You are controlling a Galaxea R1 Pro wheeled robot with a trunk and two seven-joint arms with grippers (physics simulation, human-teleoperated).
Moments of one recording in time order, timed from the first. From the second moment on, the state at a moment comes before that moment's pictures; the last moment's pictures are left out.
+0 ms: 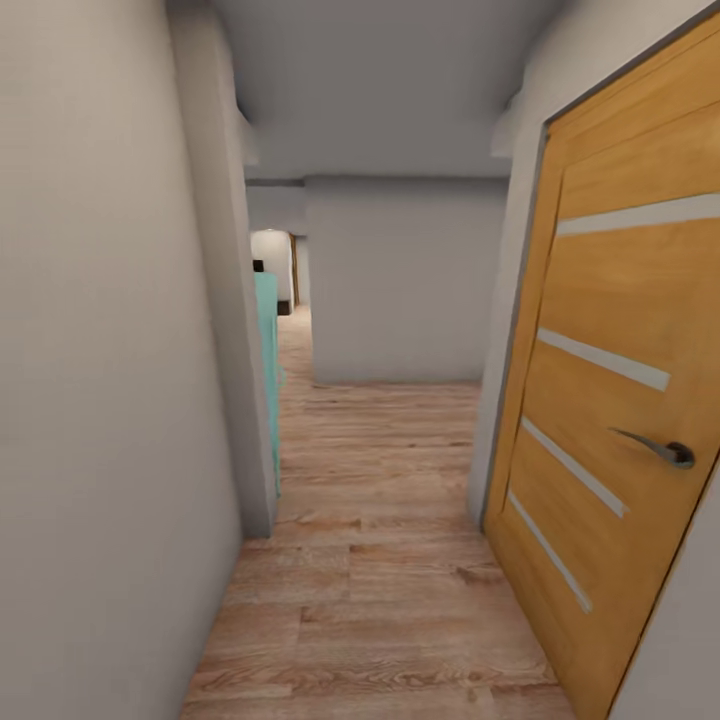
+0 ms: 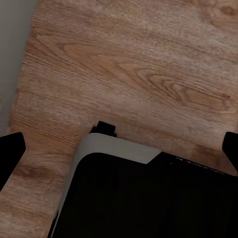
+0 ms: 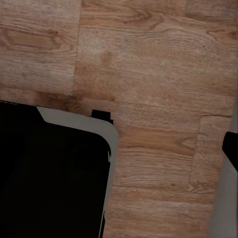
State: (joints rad) left arm -0.23 0.00 -0.10 0.00 0.43 -0.04 0.08; right arm -0.13 -0.05 0.36 0.03 -0.17 -0.17 0.01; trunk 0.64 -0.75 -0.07
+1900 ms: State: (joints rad) left arm -0.23 0.01 -0.10 0.00 0.43 -0.02 0.08; right arm -0.13 -0.06 0.36 0.03 -0.17 -0.17 0.01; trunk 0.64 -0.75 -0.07
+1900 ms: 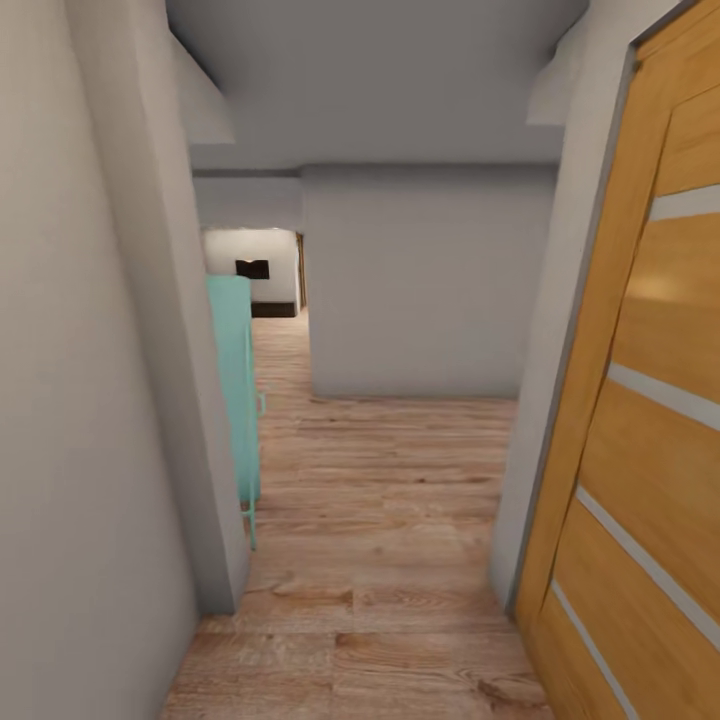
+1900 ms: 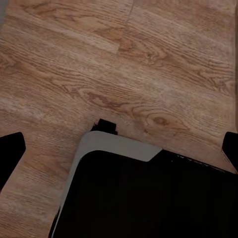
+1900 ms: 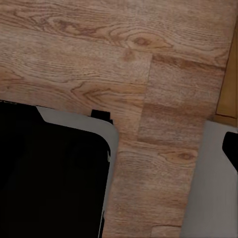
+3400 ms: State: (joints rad) left arm -0.23 0.00 -0.10 0.00 0.43 -0.02 0.08; right arm -0.13 -0.04 0.35 0.03 -0.17 -0.18 0.01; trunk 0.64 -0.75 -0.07
